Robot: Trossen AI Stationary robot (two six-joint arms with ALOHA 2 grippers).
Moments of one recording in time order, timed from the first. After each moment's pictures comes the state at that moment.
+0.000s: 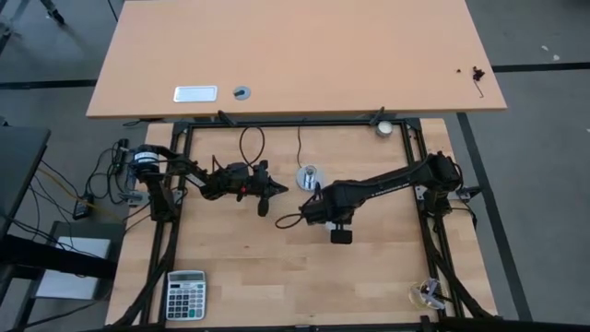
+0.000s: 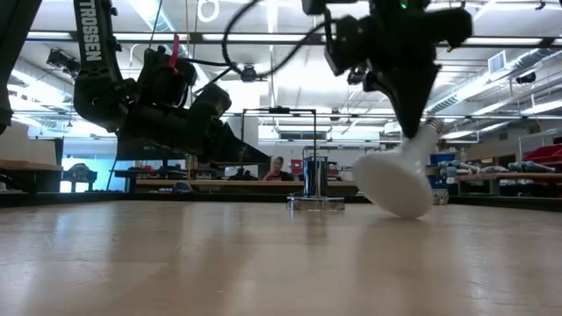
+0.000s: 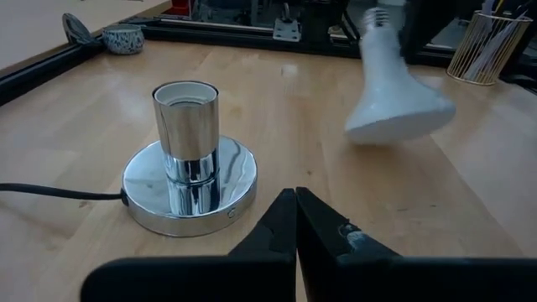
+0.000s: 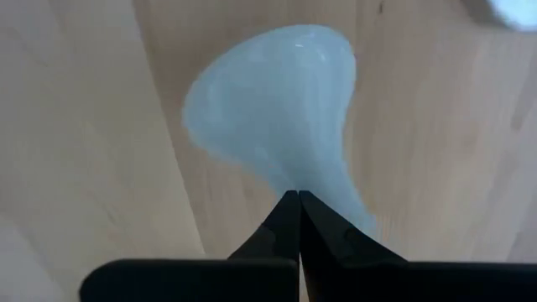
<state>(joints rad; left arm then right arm) 0.24 1.78 0.43 1.12 0.20 -0.03 0.18 1.91 1.56 -1.35 0.06 0.30</state>
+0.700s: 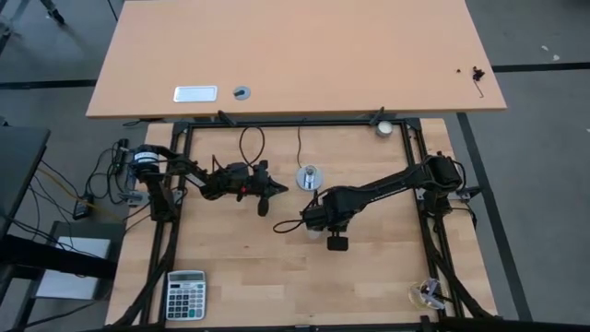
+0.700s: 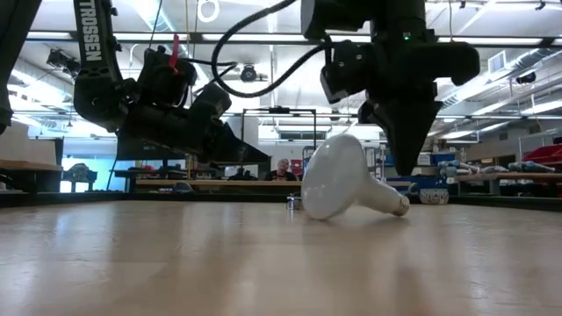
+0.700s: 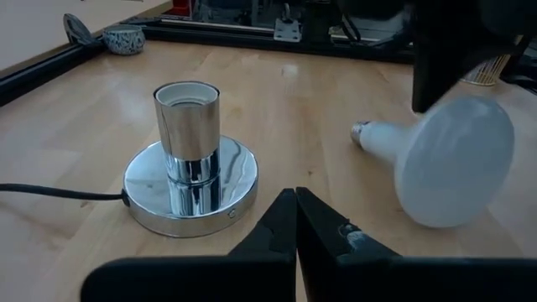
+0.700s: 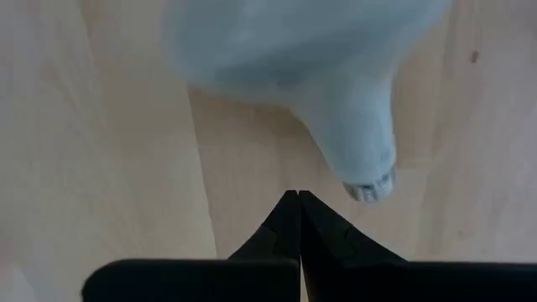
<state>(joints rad) 0.24 1.78 0.43 1.12 0.21 -0.03 0.19 1.90 1.41 -1.07 0.00 0.26</state>
